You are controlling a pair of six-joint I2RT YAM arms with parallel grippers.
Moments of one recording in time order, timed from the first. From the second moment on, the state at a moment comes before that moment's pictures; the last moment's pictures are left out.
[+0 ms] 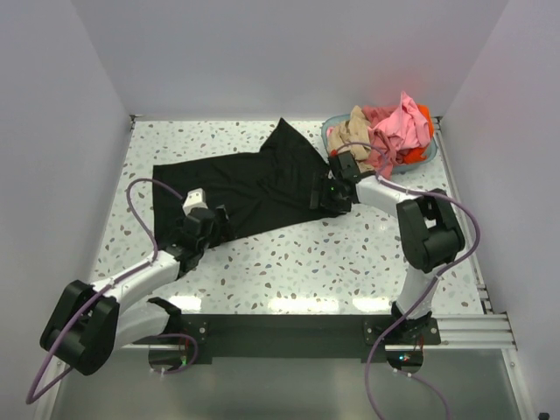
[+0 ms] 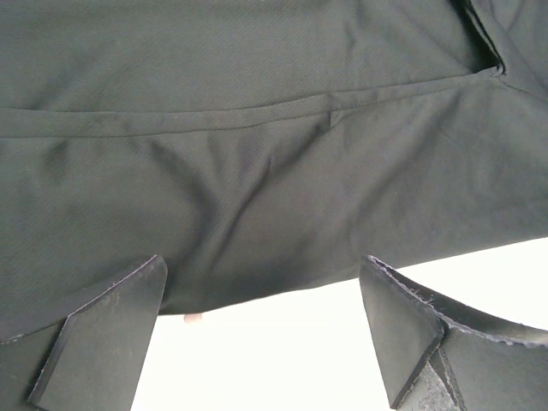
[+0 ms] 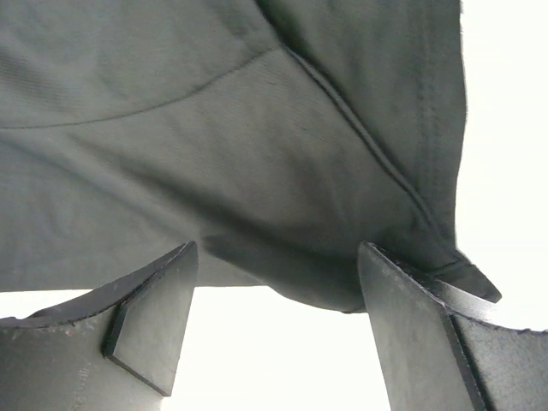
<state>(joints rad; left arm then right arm) -0.46 1.13 0.41 0.01 -0.31 -0.64 0.39 1.86 1.18 -0.35 -0.08 0.48</state>
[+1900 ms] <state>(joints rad) -0.41 1.26 0.47 -0.01 -0.23 -0.60 0.41 1.79 1.04 -0.20 -0.21 0.46</state>
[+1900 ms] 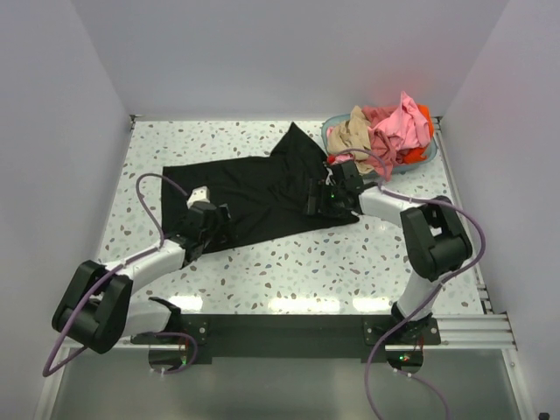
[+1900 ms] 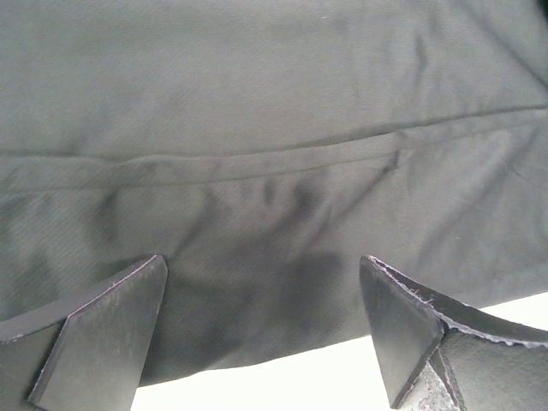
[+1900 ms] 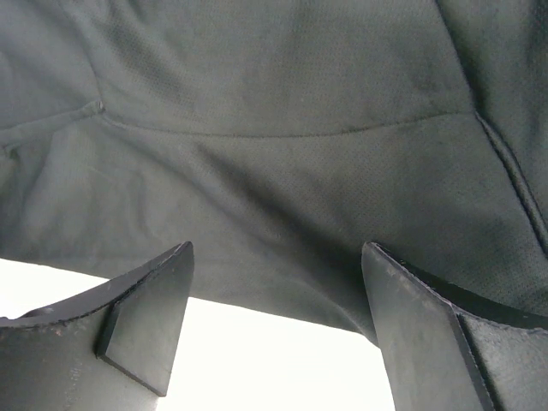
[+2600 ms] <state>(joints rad) -0.41 1.01 0.36 -0.19 -0.22 -0.67 0.48 1.18 0.50 -0.26 -0.19 0.70</state>
